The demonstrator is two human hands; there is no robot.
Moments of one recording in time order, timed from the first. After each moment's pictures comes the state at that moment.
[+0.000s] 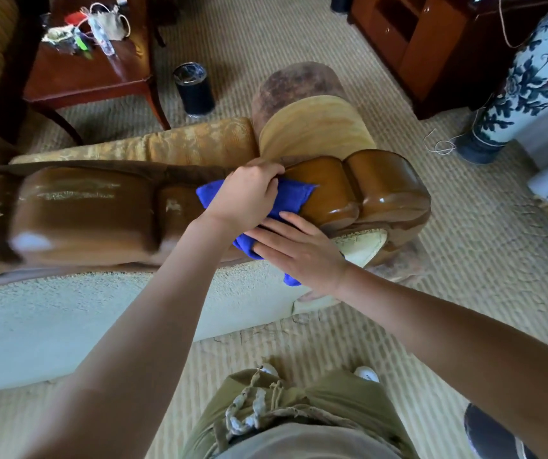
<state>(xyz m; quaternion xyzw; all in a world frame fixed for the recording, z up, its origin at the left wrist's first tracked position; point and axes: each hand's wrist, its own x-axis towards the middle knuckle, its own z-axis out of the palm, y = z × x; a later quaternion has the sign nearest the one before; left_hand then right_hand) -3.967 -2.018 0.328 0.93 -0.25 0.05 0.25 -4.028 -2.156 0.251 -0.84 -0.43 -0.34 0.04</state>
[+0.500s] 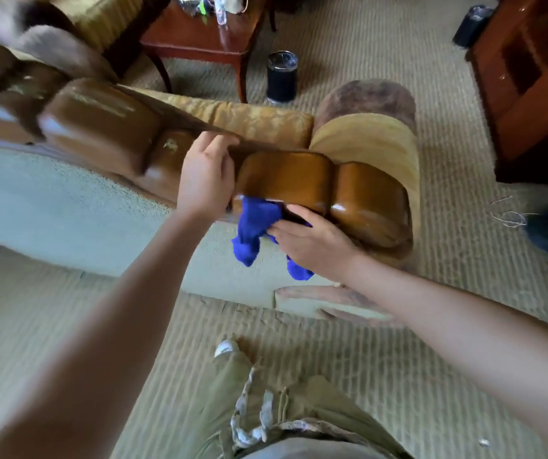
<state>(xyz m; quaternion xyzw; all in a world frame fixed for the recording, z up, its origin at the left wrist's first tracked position) -4.037 -2.043 0.326 0.92 0.04 0.29 0.24 -4.012 -2.252 0.254 -0.74 -0.59 -0.25 -0.21</state>
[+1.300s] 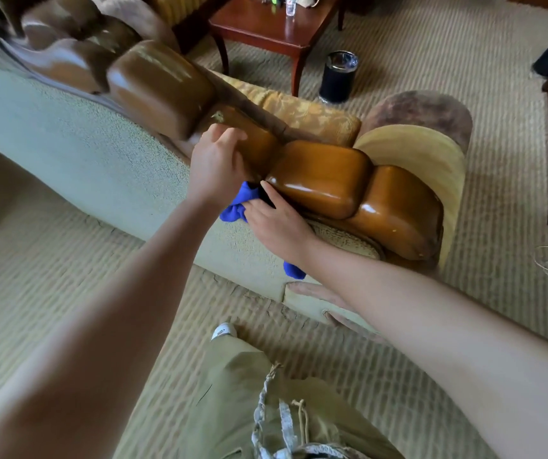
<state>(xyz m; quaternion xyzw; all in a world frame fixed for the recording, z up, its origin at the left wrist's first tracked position) -4.066 -2.025 0.315 0.93 0.15 0.29 0.20 -4.033 -2.162 0.257 -0.73 -0.60 -0.16 -0.29</state>
